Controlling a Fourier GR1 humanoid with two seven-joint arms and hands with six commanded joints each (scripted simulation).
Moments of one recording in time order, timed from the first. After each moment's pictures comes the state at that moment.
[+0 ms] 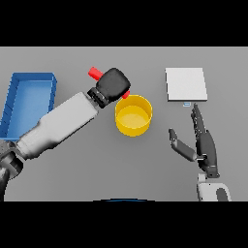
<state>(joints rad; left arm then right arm) -1.02 0.30 -0.88 -0.97 -0.96 -0.27 0.13 0.16 -0.03 0.10 -1.73 0.20 -0.05 -0.11</state>
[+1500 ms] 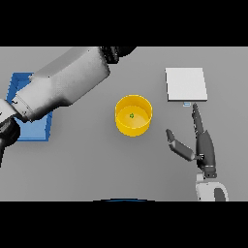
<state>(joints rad) -1.53 0.35 -1.18 -0.69 -1.08 -0.27 -0.11 0.15 -0.03 0.12 -1.72 0.27 -0.10 -0.12</state>
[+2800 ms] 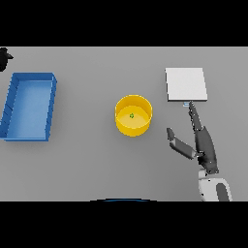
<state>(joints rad) -0.76 0.81 -0.46 -1.03 -0.04 0.34 0.53 0.11 -0.08 0.12 -1.68 0.25 -0.04 -0.13</state>
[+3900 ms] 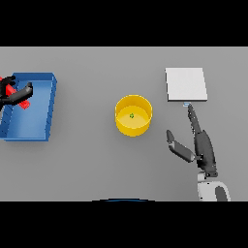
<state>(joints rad) -0.51 0.90 -0.56 -1.28 0.15 0.22 0.61 0.14 -0.07 0.13 -1.69 0.26 -0.05 -0.14</state>
